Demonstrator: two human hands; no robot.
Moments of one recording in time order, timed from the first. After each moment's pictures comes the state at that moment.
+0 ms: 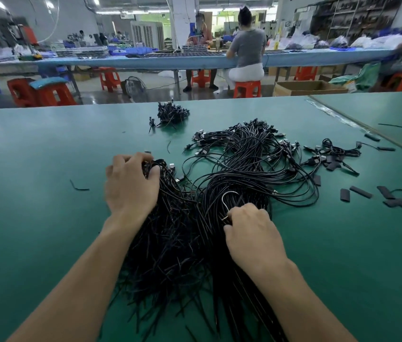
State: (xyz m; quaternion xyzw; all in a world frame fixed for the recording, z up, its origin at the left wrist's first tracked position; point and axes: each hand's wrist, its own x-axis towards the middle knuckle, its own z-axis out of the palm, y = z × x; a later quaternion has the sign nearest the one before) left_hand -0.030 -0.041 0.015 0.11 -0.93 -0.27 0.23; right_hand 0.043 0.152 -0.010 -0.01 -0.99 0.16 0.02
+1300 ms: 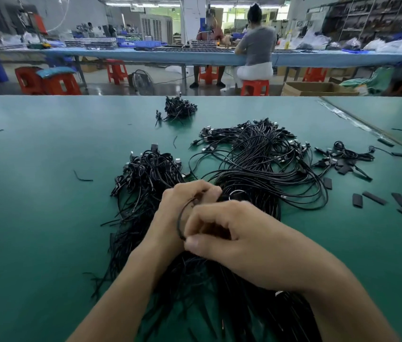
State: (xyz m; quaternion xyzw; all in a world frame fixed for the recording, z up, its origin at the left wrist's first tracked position) left_hand 0.019 -0.006 -0.009 -0.19 -0.82 -0.52 0.15; right_hand 0.065 0.144 0.051 0.31 -0.86 0.40 -0.10
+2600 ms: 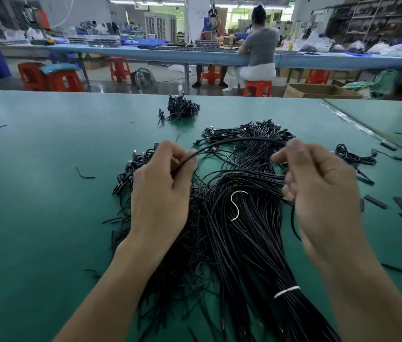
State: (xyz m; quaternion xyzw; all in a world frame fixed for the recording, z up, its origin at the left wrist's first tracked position) left_hand 0.023 -0.009 0.026 -0.09 -0.81 -0.46 0.35; right_hand 0.053 0.171 0.059 0.04 -0.70 0.67 0.24
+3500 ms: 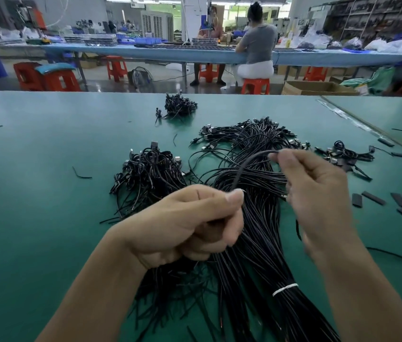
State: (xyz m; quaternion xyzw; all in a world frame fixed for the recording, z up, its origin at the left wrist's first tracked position) left_hand 0.046 -0.011 0.047 -0.28 -0.58 -0.69 -0.34; right_hand 0.037 0.185 0.038 0.01 -0.70 0.67 0.23
